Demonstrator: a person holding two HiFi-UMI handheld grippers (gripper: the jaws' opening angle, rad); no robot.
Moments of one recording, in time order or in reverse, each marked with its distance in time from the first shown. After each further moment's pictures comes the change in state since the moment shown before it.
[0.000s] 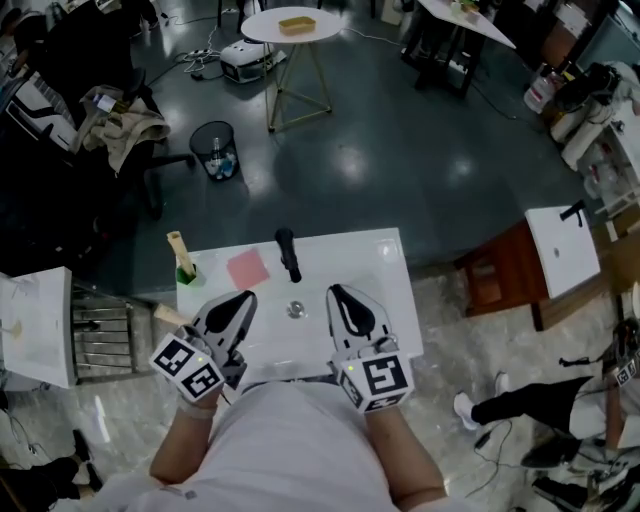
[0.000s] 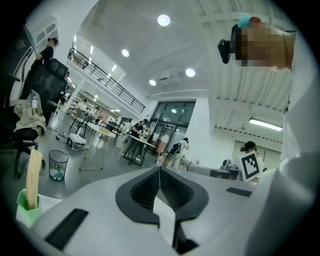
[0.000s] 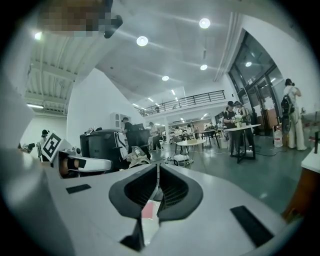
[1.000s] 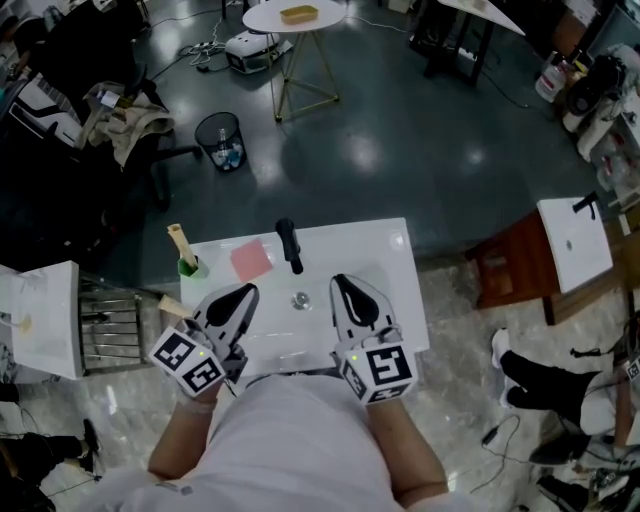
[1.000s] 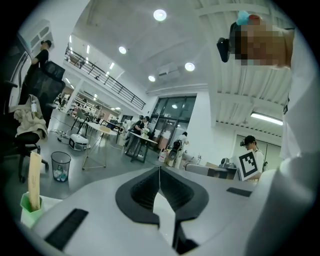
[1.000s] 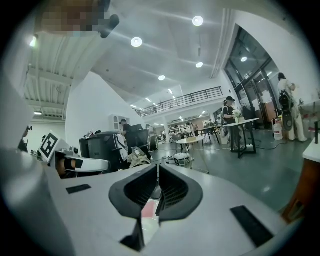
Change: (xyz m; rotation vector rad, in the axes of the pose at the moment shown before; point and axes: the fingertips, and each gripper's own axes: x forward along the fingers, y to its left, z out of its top) left arm 0.011 -0.009 -0.009 0.037 0.049 0.018; right arm -0.003 -0.019 -0.012 0.057 -0.008 -0.001
